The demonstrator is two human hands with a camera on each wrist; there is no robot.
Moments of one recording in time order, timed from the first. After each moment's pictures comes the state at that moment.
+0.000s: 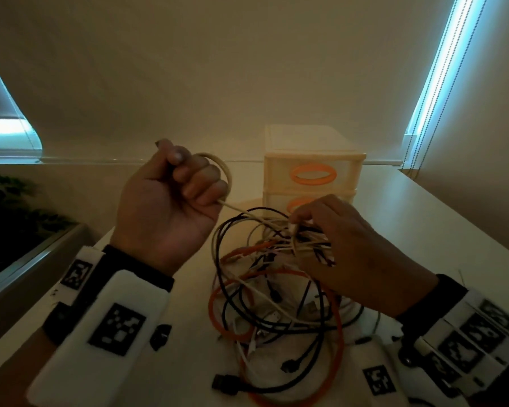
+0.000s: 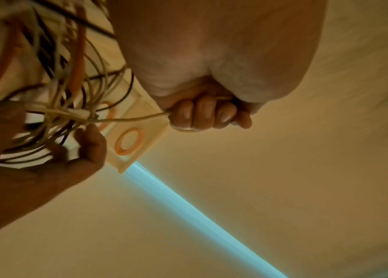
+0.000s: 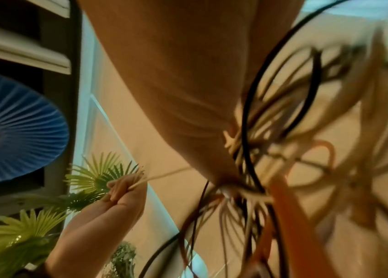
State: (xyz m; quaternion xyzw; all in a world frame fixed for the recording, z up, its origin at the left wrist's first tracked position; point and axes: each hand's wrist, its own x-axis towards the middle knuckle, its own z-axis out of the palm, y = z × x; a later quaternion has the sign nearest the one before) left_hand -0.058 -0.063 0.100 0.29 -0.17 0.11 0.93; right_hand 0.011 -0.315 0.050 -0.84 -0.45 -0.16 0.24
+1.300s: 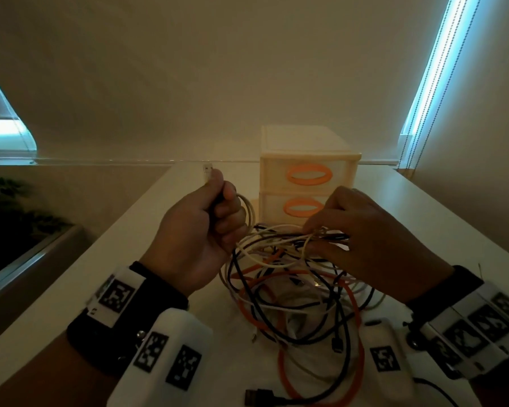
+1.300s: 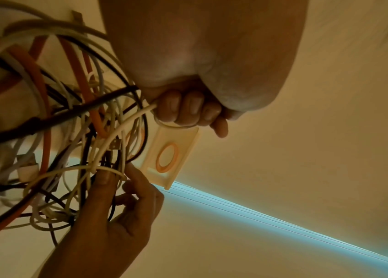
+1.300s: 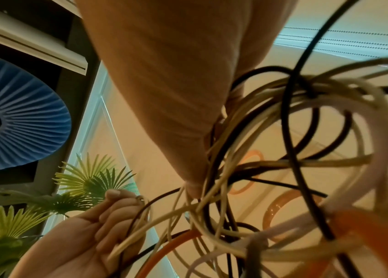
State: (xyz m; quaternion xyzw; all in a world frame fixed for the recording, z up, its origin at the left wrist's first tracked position) left_hand -0.052 -0.092 0.072 0.46 -0.06 0.07 0.88; right_hand 0.025 -0.330 0.062 -0.83 -0.46 -0.24 0.19
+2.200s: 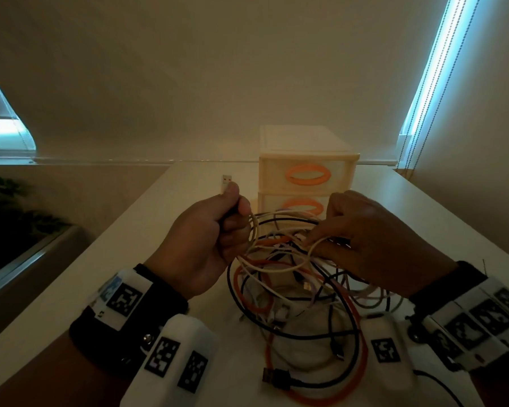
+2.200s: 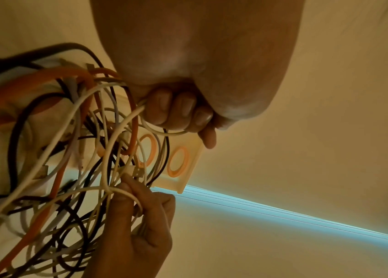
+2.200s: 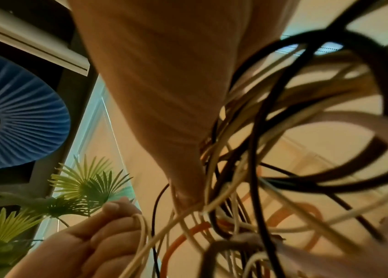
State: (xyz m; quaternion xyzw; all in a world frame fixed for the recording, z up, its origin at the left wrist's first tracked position) left_hand -0.053 -0.094 0.064 0.56 -0.04 0.04 0.83; right_hand 0.026 -0.334 0.068 -0.84 -0.48 -0.21 0.13
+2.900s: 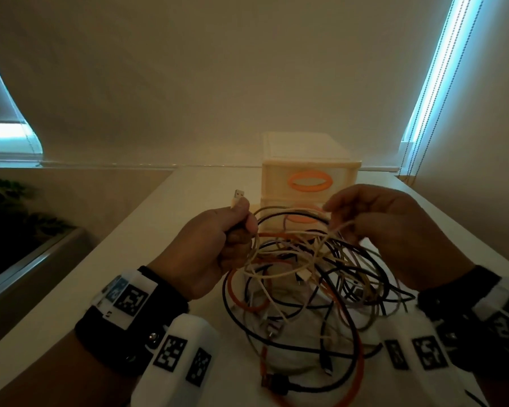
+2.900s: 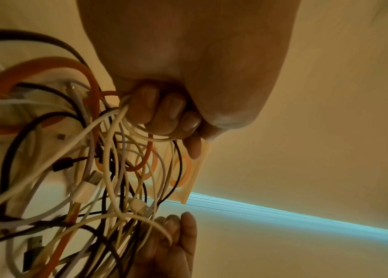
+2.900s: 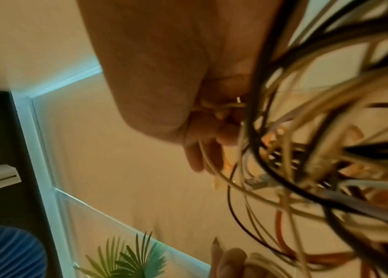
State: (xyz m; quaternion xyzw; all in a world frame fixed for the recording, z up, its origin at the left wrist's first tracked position) left_hand -0.051 -0.089 0.062 0.62 -0.01 0.01 0.78; right_hand 0.012 -0.334 0.092 -0.76 -0.30 0.00 0.57
